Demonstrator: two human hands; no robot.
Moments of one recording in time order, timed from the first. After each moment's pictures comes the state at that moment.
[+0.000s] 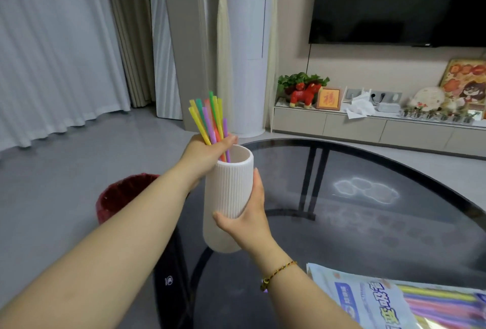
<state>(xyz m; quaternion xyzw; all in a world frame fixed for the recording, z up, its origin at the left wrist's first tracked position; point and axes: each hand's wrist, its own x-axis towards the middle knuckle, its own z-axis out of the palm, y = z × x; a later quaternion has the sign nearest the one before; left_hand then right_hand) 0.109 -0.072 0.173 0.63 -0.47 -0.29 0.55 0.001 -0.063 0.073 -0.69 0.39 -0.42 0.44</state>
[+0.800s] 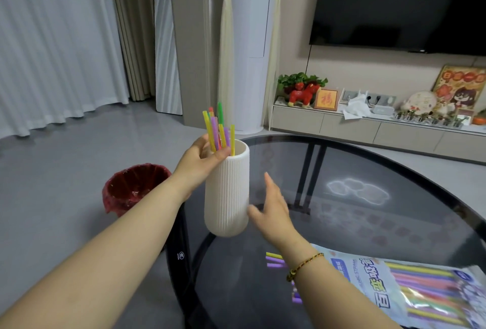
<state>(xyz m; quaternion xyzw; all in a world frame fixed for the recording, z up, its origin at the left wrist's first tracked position) 0.135 -0.033 0.138 0.59 -0.51 -0.30 0.55 -0.028 -0.042 0.080 -0.75 0.48 -0.32 0.34</state>
